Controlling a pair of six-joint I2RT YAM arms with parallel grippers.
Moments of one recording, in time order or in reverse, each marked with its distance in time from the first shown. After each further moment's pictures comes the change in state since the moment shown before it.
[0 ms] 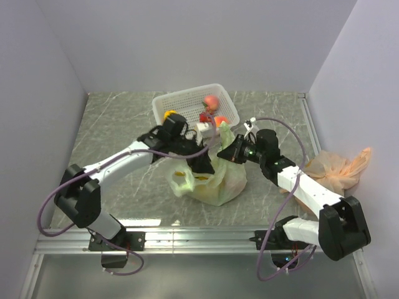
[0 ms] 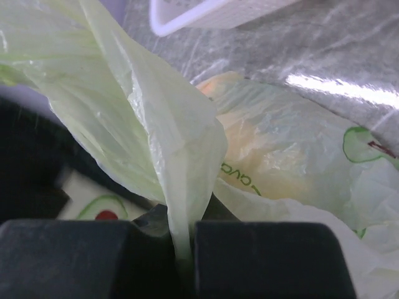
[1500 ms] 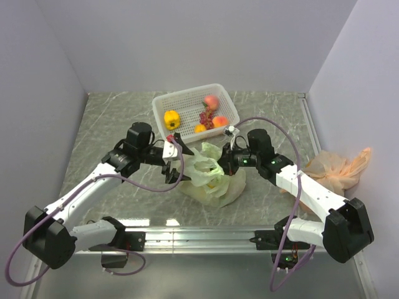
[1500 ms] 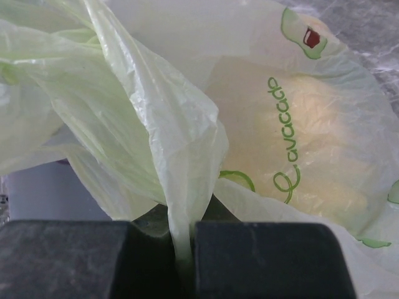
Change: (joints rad) left arm 0.173 -0.406 -0.249 -0.003 0.190 0.592; right arm 0.115 -0.032 0.088 -0.217 -0.240 -0.507
